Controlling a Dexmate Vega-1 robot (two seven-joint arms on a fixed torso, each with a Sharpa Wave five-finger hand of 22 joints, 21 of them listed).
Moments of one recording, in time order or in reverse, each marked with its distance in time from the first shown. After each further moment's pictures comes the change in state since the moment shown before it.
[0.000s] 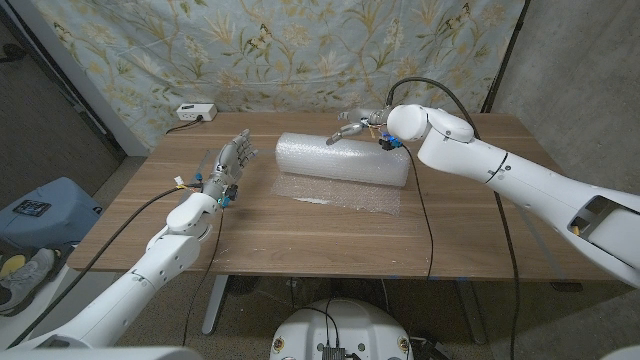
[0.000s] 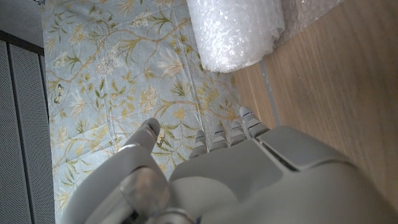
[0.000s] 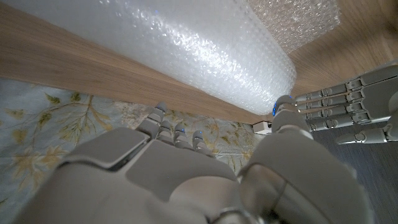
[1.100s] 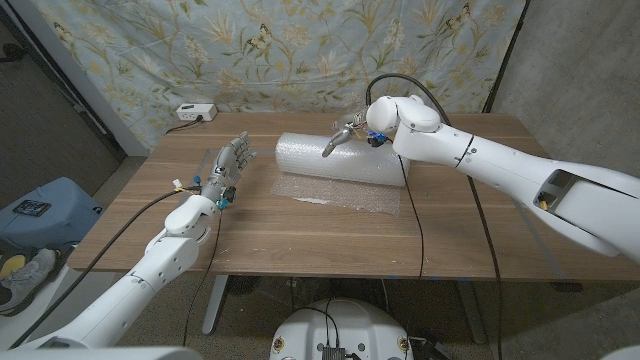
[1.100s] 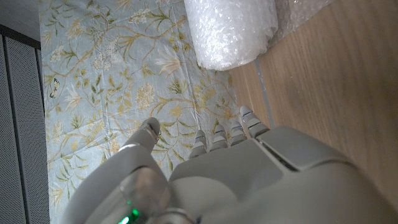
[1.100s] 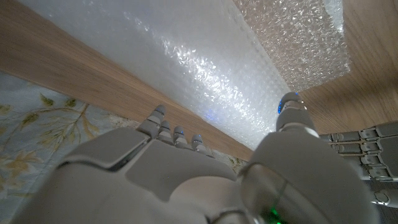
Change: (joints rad) left arm -0.002 -0.010 -0.005 0.029 -0.021 -0.005 -0.020; left_hand 0.000 0.000 0.000 -0.008 0.000 0.000 0.000 0.000 0.000 0.005 0.005 0.000 0.000 0.004 0.004 0.000 0.000 0.009 0.002 -0.007 0.000; right arm 0.160 0.128 -0.163 0.181 -0.135 -0.012 0.204; right_hand 0.026 -0.034 -0.030 0.014 0.036 -0.041 -0.001 0.005 0.005 -0.037 0.001 0.011 0.022 -0.003 0.003 0.004 0.009 -0.048 -0.002 0.001 0.000
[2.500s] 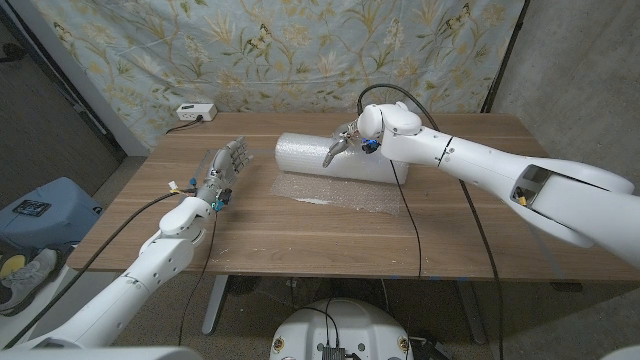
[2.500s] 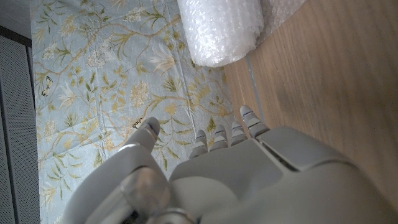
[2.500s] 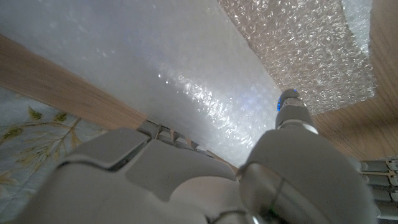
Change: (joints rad) left arm 0.008 0.017 -0.012 0.014 -0.020 0.014 -0.021; left_hand 0.004 0.004 -0.004 -0.004 0.000 0.000 0.011 0.000 0.000 -0.006 0.005 0.000 0.000 -0.002 0.009 0.000 0.000 0.005 0.005 -0.012 0.000; right arm 0.032 0.091 -0.059 0.178 -0.021 0.050 -0.004; right_hand 0.042 0.008 -0.036 0.009 0.035 0.000 0.000 0.007 0.004 0.000 0.000 0.017 0.029 0.000 0.000 0.015 0.006 -0.019 0.009 0.006 0.000
